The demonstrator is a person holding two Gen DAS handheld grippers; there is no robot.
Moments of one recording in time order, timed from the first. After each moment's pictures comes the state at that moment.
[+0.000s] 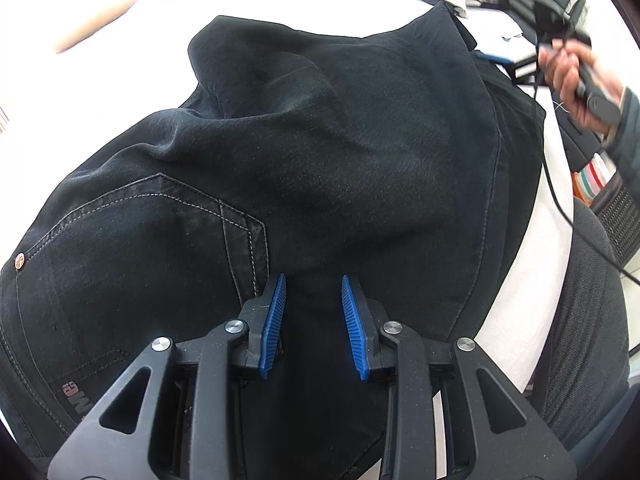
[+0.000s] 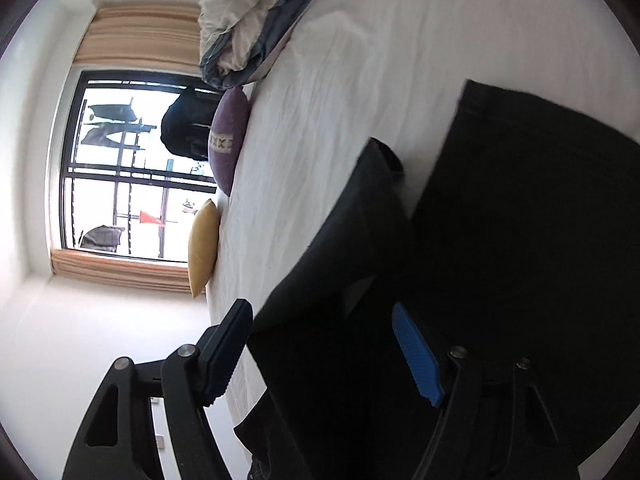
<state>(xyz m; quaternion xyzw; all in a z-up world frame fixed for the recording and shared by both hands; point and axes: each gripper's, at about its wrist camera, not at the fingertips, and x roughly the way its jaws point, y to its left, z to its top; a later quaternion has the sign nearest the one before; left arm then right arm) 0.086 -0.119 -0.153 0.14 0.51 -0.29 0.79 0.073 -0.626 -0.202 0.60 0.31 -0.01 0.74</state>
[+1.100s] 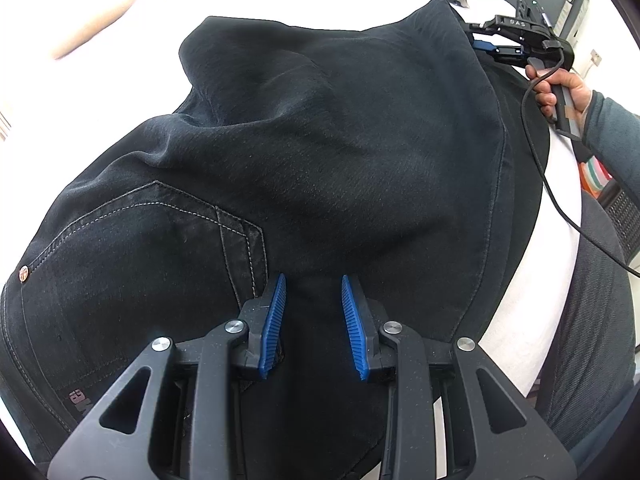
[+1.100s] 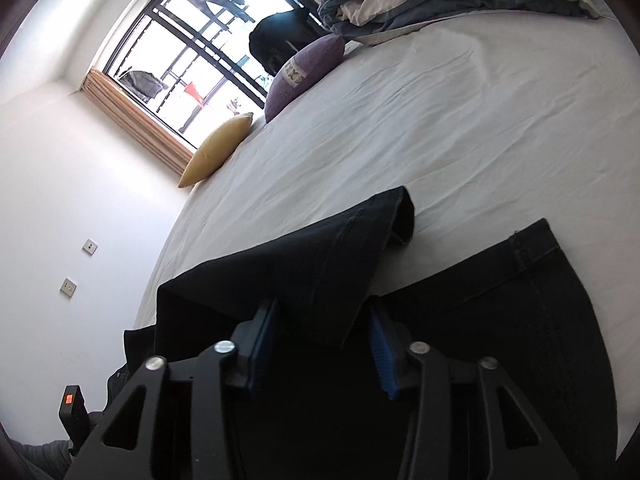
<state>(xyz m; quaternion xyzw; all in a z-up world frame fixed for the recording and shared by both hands) 0.079 -0.160 -0.159 0.16 0.51 -0.28 0.79 0.112 -0.645 -0.210 0.30 0.37 0.14 0.87</state>
